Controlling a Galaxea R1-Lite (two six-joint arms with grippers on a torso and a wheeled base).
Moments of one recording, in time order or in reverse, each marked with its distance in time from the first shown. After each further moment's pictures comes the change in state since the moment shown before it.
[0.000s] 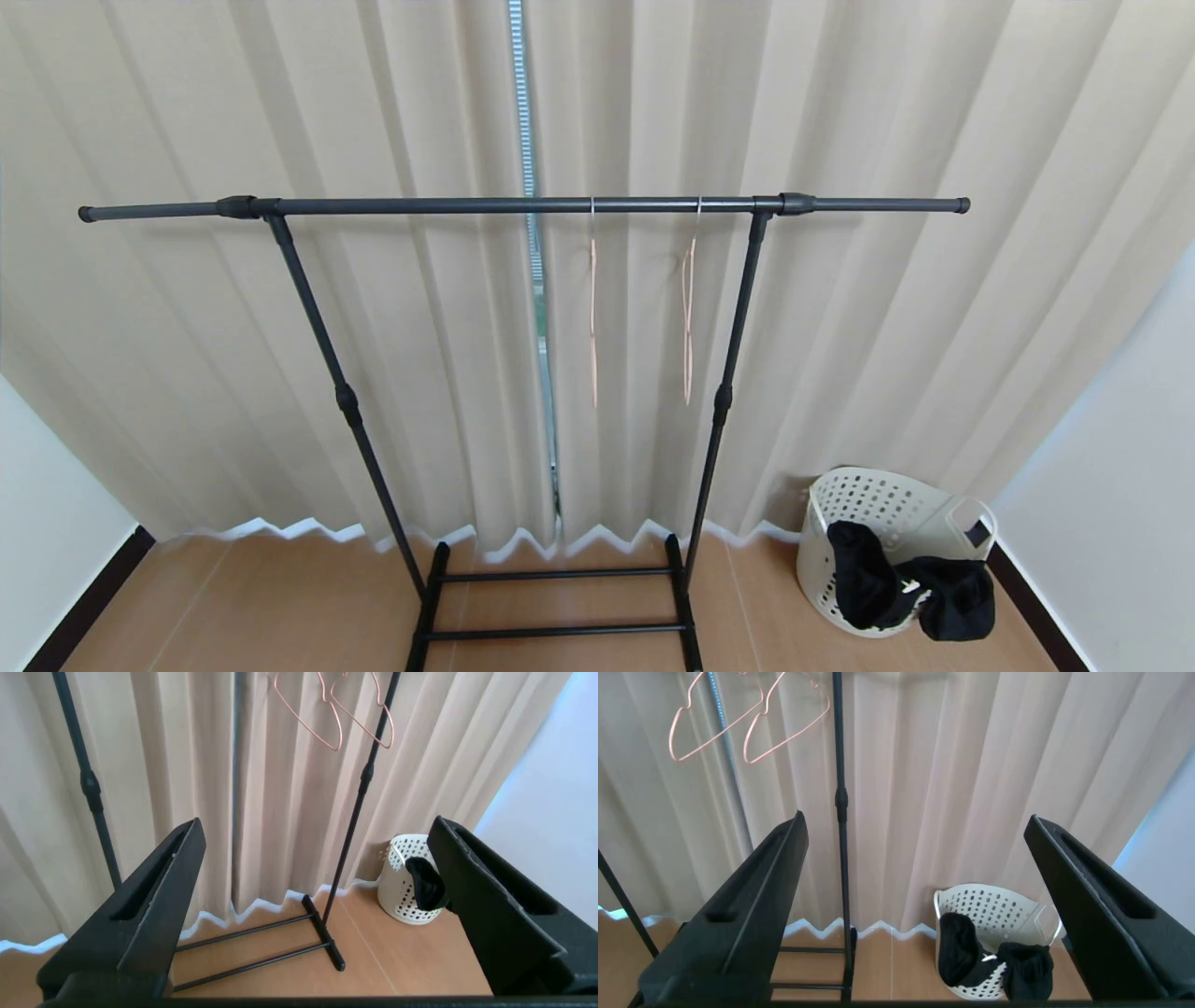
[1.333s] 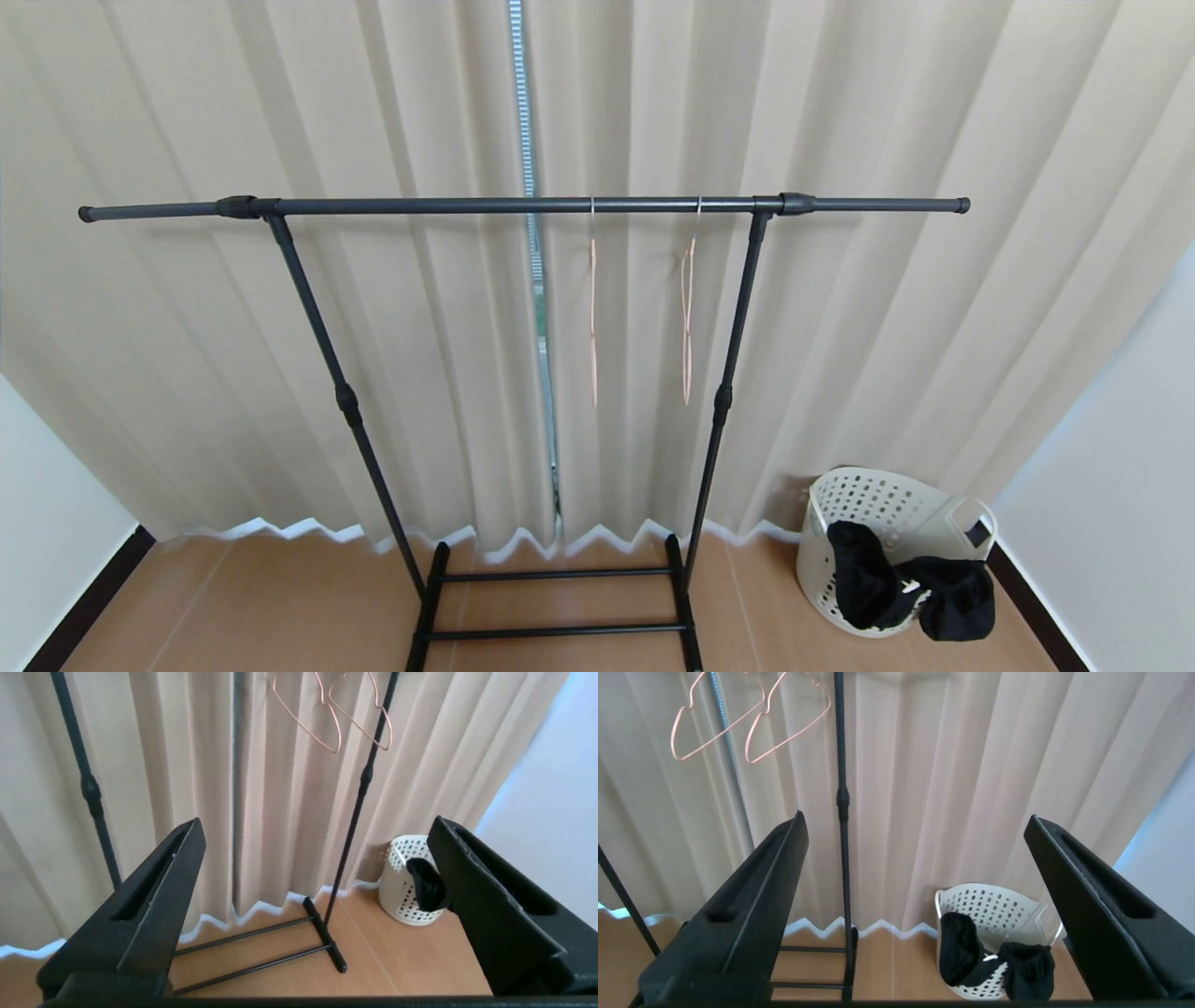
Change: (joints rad) left arm -0.001 0.000 0.000 -0.005 -0.002 0.033; right arm 0.000 0.000 0.000 0.001 0.002 0.003
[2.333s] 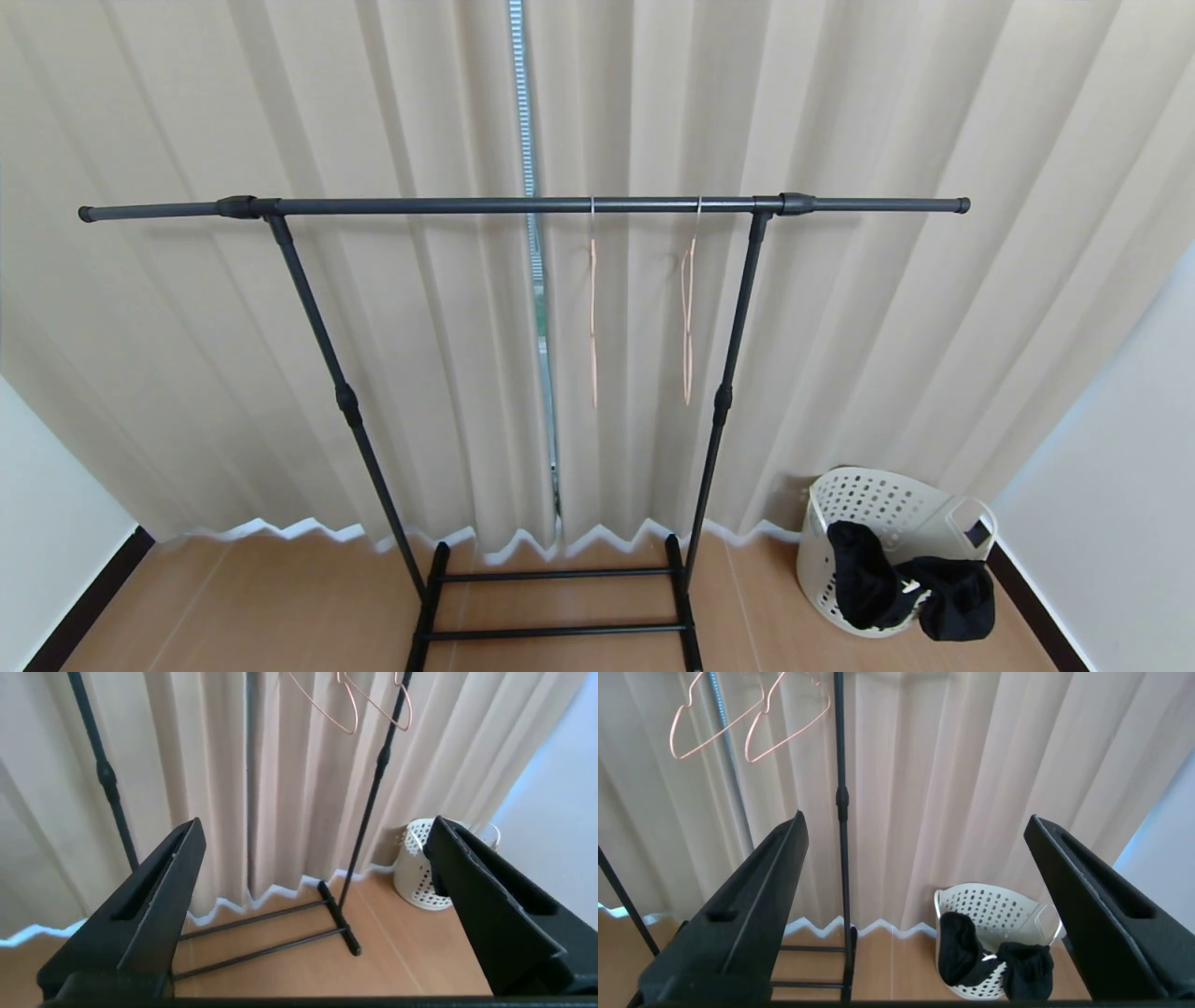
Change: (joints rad) left arm -0.007 0.066 0.000 0.006 0.033 0.013; right arm 0.000 0.000 0.000 0.001 0.000 -0.004
